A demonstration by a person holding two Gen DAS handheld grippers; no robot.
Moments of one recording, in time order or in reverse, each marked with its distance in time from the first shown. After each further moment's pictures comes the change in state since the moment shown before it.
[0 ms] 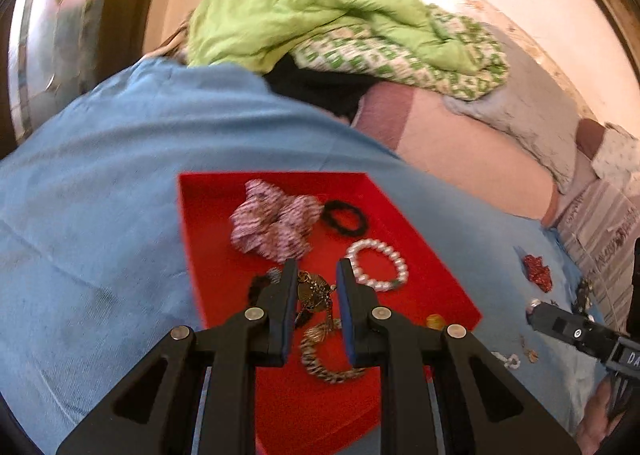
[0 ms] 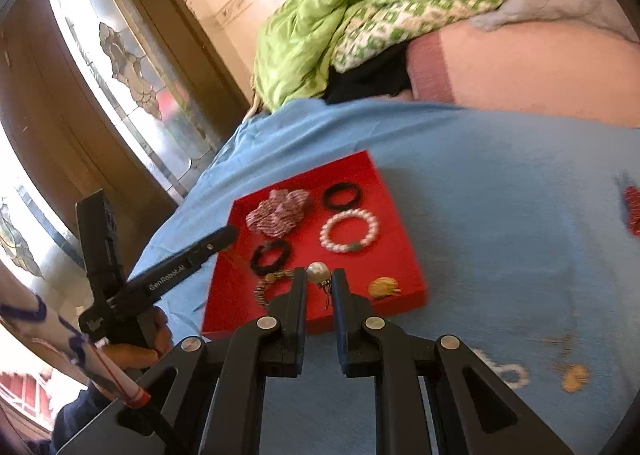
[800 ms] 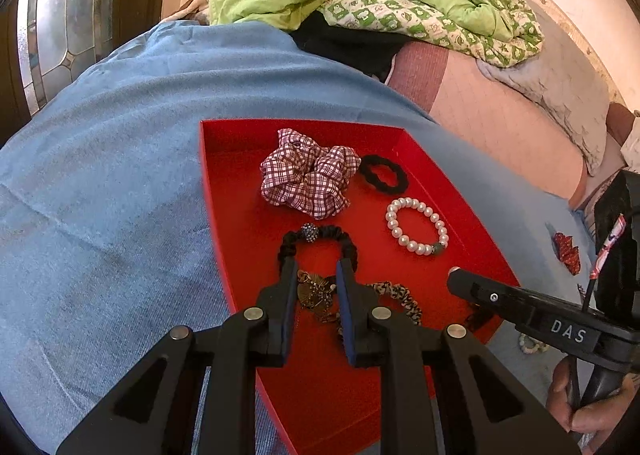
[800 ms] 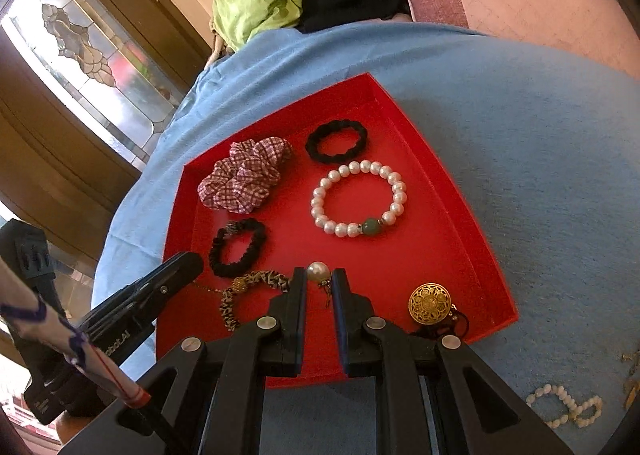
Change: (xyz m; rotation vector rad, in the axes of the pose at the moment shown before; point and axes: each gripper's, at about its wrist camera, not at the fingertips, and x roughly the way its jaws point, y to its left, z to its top) left arm 0.019 0.009 -0.014 -0.008 0.126 0.091; right arm 0.101 -0.008 0.006 0.088 0.191 -0.084
